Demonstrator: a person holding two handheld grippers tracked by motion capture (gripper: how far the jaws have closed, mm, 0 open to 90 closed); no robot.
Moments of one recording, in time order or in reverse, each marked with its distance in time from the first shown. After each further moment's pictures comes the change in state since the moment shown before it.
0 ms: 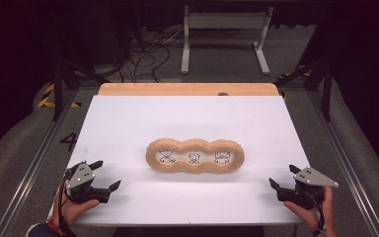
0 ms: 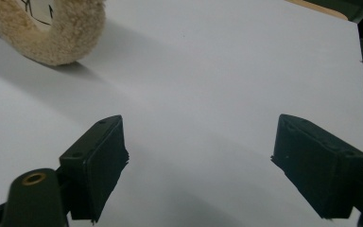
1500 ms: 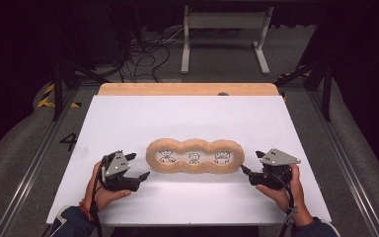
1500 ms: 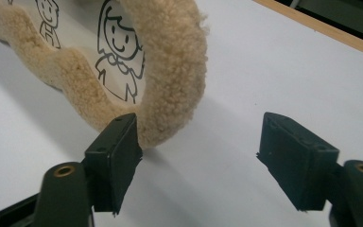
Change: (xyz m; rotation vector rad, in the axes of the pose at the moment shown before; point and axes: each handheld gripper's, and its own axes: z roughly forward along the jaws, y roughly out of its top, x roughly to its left) left arm -0.041 0.057 0.060 0.040 -0.095 0.110; right arm 0.042 0.066 0.046 0.008 0.137 -0.115
